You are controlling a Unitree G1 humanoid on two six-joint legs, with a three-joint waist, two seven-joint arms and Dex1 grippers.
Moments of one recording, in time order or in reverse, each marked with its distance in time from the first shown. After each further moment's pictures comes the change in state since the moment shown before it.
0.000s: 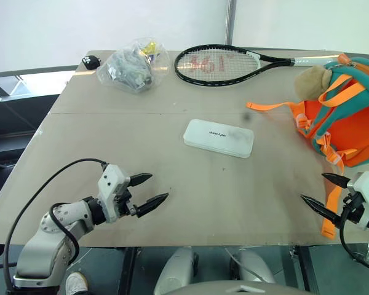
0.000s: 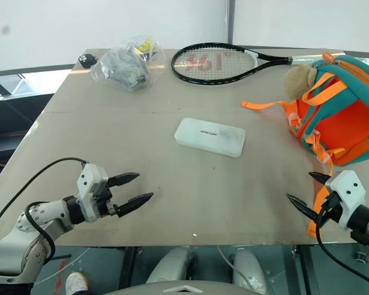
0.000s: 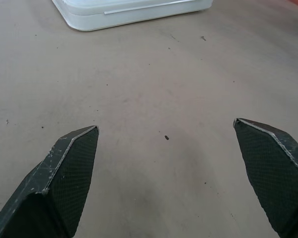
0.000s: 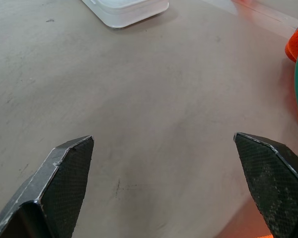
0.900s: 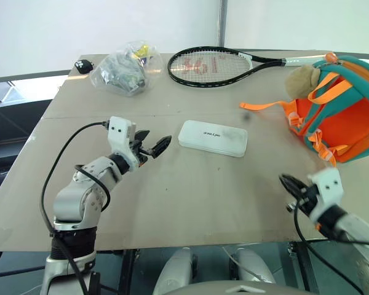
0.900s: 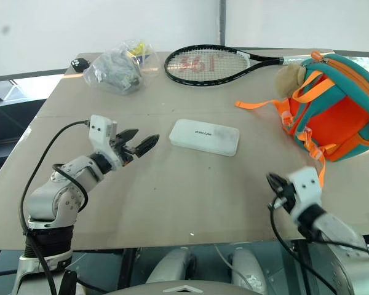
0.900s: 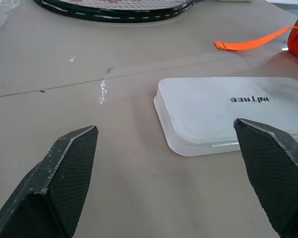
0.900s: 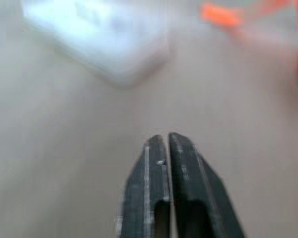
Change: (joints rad) left arm -0.494 -0.201 -0.045 0.179 0.011 0.243 0.449; right arm -0.245 0.296 0.340 -0.282 -0.084 0.260 -0.474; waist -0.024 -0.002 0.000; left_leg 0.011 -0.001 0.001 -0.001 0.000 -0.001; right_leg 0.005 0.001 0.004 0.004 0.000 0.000
